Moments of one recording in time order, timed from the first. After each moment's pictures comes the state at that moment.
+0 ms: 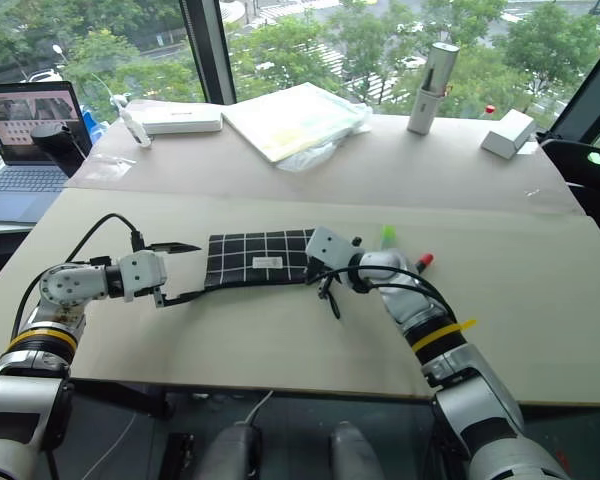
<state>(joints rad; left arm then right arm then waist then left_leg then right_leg) -0.72 0.66 -0.06 1.07 0.04 -0.87 -1.12 -0.72 -0.40 0.38 0.36 -0.10 0.25 0.75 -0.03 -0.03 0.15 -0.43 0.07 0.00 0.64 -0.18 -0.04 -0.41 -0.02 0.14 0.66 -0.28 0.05</state>
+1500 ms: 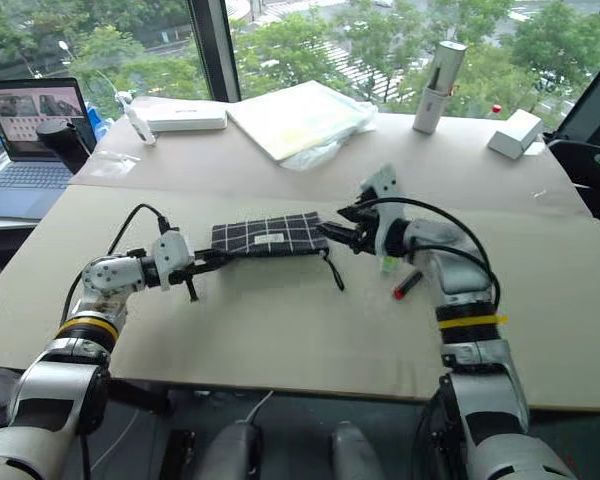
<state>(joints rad) -0.75 0.50 0.01 0.98 -0.09 -0.58 -1.10 -0.71 -0.48 -0.02 0.12 0.30 0.65 0.84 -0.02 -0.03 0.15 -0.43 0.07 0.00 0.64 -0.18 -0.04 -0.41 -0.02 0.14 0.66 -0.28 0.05</state>
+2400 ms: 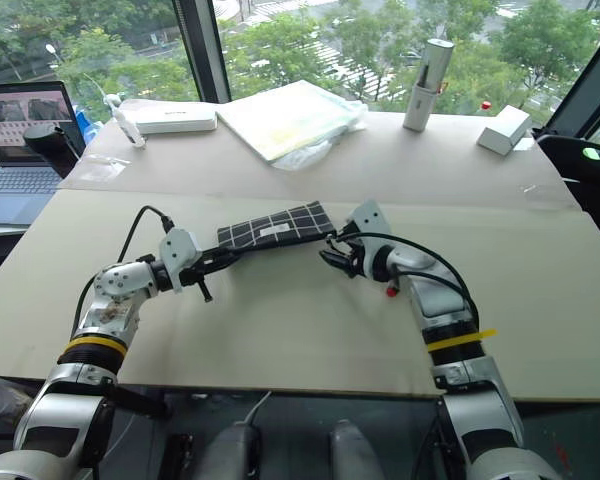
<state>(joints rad) -0.61 0.48 -0.01 0.68 -0.11 -0.35 -1.01 -0.66 -0.38 0.12 0.22 0.17 0.58 0.67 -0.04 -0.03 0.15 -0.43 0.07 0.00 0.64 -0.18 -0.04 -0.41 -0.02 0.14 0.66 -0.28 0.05</state>
